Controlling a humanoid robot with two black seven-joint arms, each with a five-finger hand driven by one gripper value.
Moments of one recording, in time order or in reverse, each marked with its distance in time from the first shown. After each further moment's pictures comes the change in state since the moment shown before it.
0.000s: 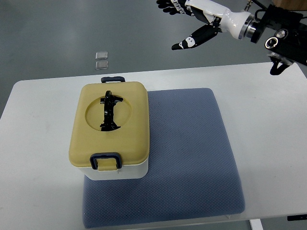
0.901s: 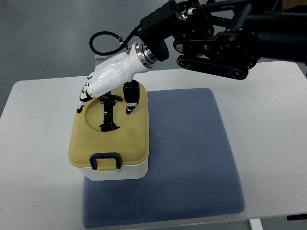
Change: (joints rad) left arm 0.000 0.000 0.000 0.000 0.000 0.000 0.000; right arm 0.330 0.385 -0.246 0.070 -0.628 0.062 0.000
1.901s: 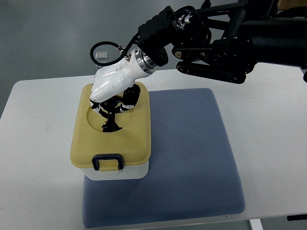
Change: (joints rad) left arm 0.000 0.000 0.000 0.000 0.000 0.000 0.000; right arm -0.016 0.005 -0.006 -0.002 -0.046 -0.024 0.000
